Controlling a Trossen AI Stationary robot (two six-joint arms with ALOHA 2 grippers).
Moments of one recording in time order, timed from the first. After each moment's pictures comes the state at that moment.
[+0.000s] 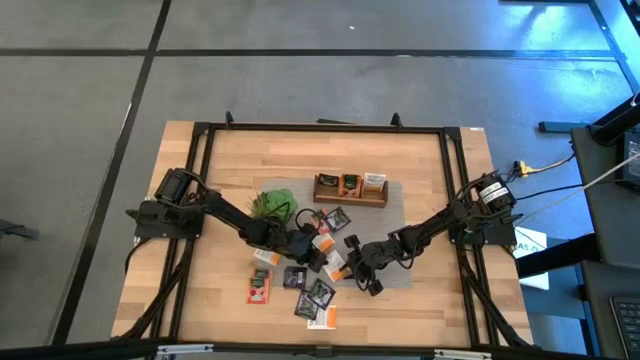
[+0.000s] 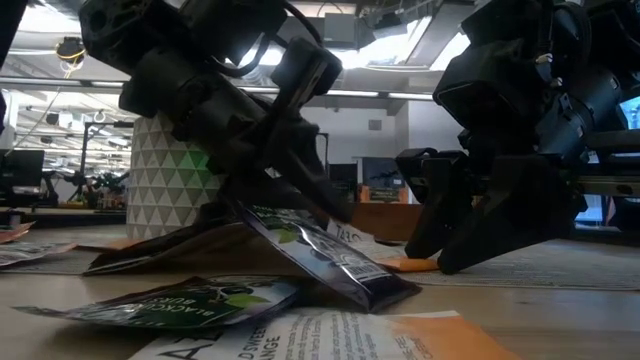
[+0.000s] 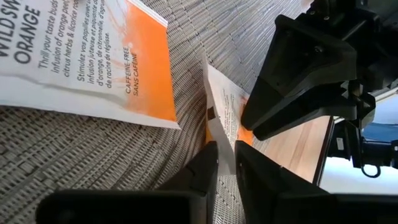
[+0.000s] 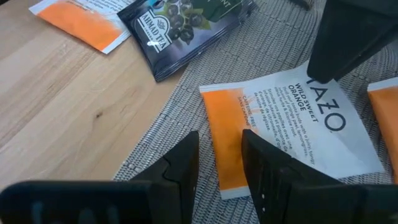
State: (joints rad) left arm -0.27 1.93 0.85 0.42 -0.06 -1.31; right arm 0.40 1.89 0.67 0.49 -0.01 -0.14
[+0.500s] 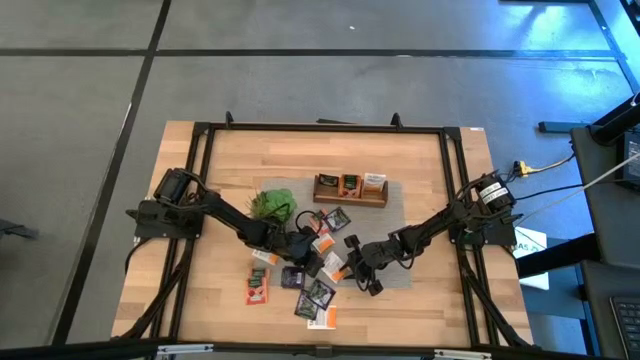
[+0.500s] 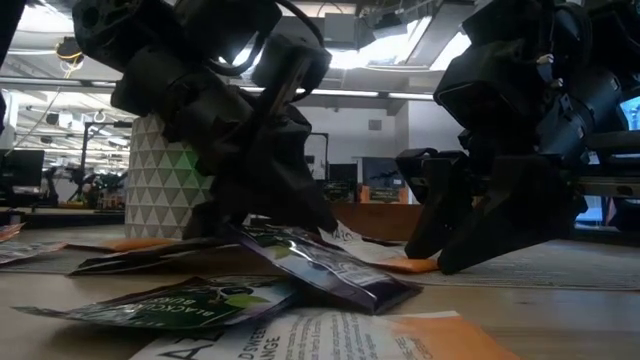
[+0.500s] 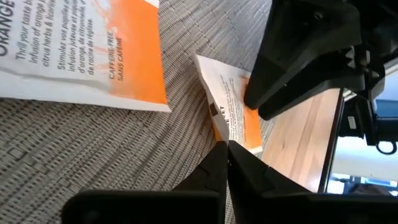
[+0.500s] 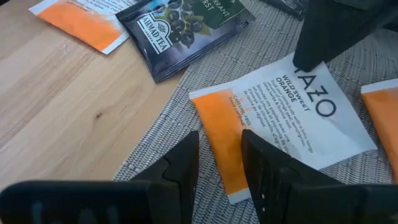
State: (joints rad) left arm -0.27 1.91 0.84 0.43 -0.04 -1.21; right arm 0.40 1.89 0.67 0.50 -0.01 -0.14
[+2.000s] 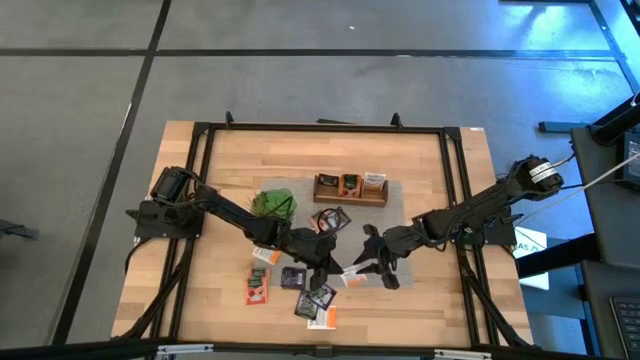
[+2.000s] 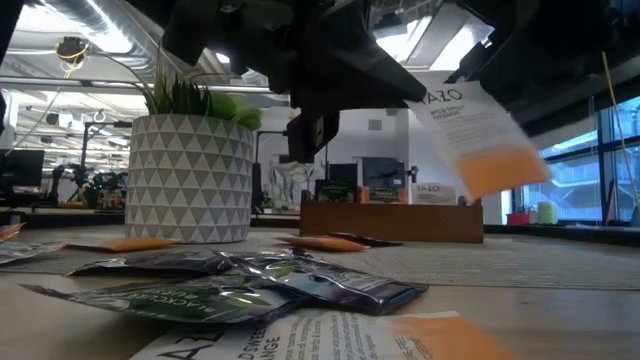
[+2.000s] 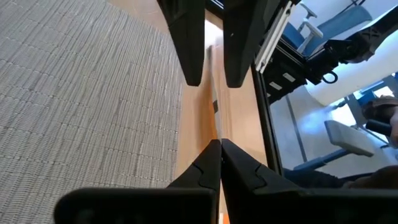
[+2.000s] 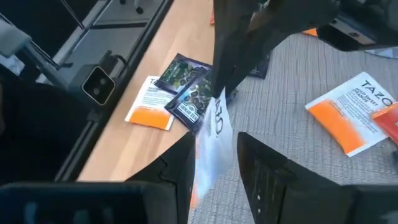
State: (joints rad) left arm -0.27 1.88 1.05 0.38 0.07 -0.67; right arm 0.40 1.43 0.67 0.19 -0.05 0.26
